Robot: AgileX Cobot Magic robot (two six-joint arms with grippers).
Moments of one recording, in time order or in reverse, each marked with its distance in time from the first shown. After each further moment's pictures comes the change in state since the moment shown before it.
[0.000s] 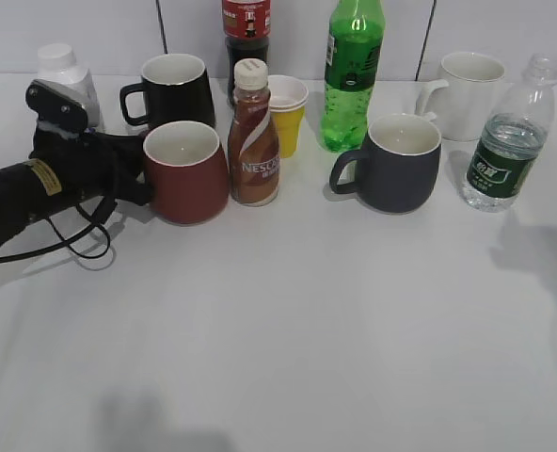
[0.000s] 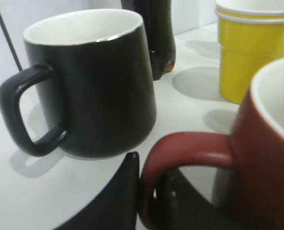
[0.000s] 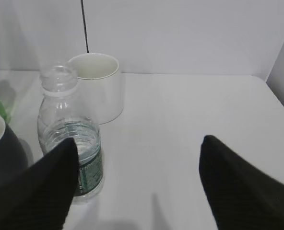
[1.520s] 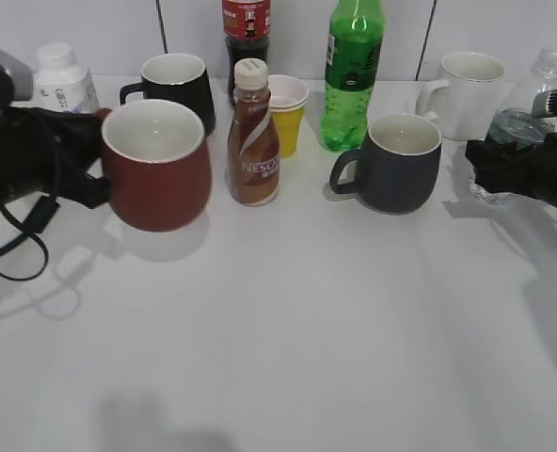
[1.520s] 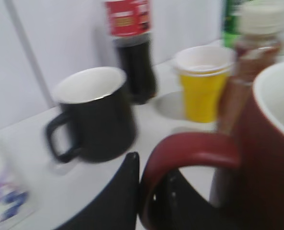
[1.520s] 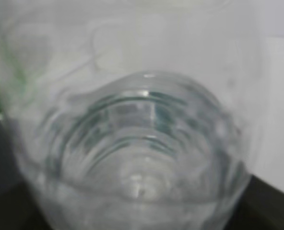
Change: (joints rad) left arm -0.069 -0.497 0.301 -0.073 0.195 0.025; right arm 0.000 0.920 -0.278 -0.439 -0.600 0.299
